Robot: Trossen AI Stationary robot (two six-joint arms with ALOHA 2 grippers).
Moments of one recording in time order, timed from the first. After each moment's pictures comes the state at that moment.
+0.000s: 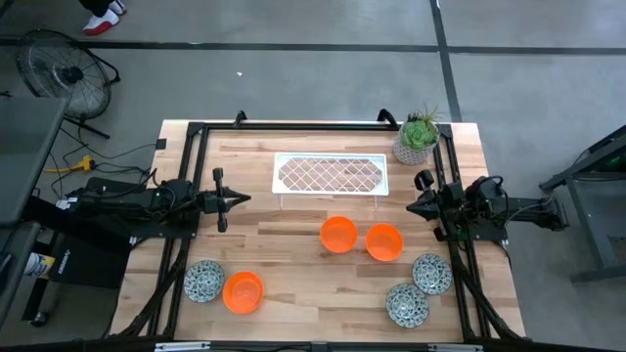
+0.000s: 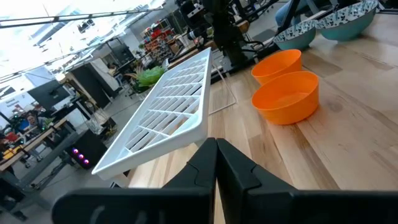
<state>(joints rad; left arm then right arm) 0.00 0.11 0.02 0.05 -0.12 0.52 -0.06 0.01 0.01 0.34 -0.29 0.16</state>
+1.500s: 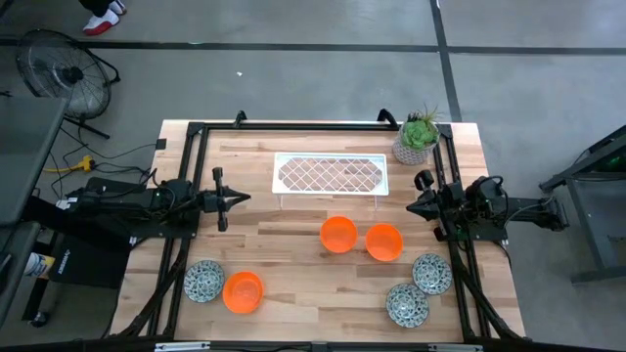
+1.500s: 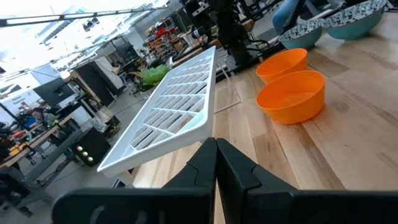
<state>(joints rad) 0.00 0.11 0.02 0.05 -0.13 0.51 -0.06 0.01 0.01 0.34 -0.29 0.16</state>
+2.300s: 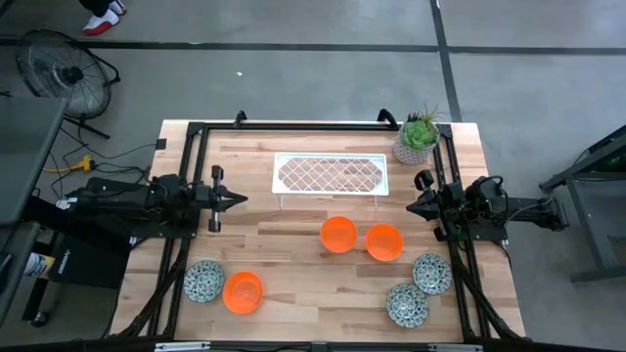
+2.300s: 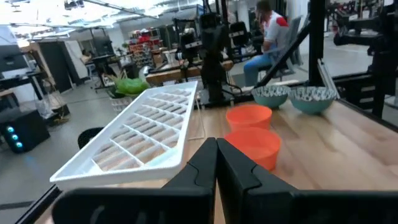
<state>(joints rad) 0.00 0.11 0.11 0.05 -0.03 0.18 -0.06 0.01 0.01 0.34 -0.29 0.16</state>
